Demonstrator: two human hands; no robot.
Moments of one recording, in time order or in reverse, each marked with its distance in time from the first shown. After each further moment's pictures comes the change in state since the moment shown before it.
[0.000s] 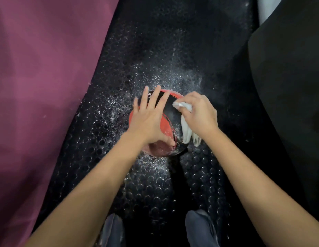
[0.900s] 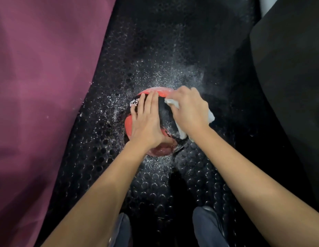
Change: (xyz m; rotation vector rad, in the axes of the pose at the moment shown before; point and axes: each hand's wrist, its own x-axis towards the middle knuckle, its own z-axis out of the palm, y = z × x) left_hand -0.012 -0.008 0.025 -0.120 0.096 -0.129; right_hand 0.000 -0.031 0.019 -0.300 0.008 -0.068
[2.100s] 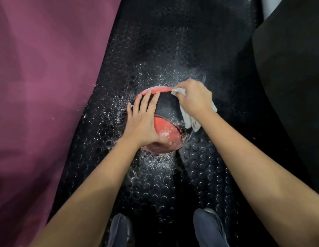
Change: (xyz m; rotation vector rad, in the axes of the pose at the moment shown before) left_hand 0.008 -0.024 -0.011 0.041 -0.033 0.064; right_hand 0.044 0.013 -0.003 0.073 -0.048 0.097
